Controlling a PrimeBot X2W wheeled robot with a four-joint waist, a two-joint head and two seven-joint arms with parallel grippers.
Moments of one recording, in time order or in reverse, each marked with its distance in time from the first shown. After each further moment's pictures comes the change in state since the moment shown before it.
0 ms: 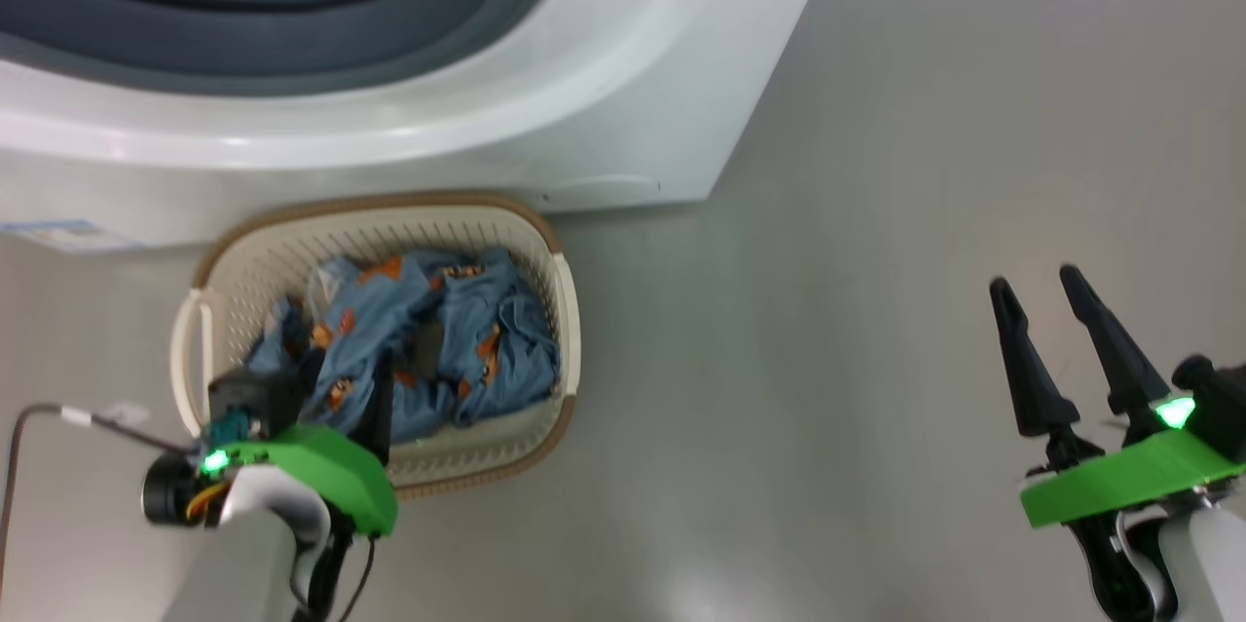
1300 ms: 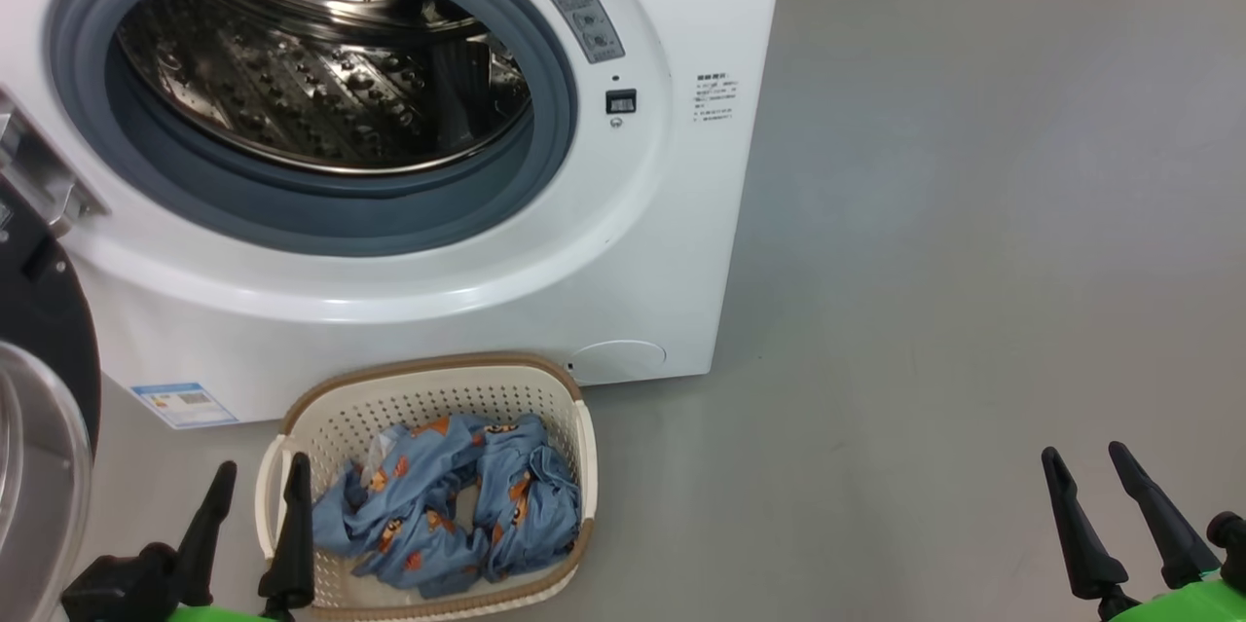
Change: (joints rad) left arm 0.480 0.050 0.160 -0.597 -0.118 0.000 -0.001; right arm 0.240 -0.021 -0.072 0.053 -0.006 0.000 0.000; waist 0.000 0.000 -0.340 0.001
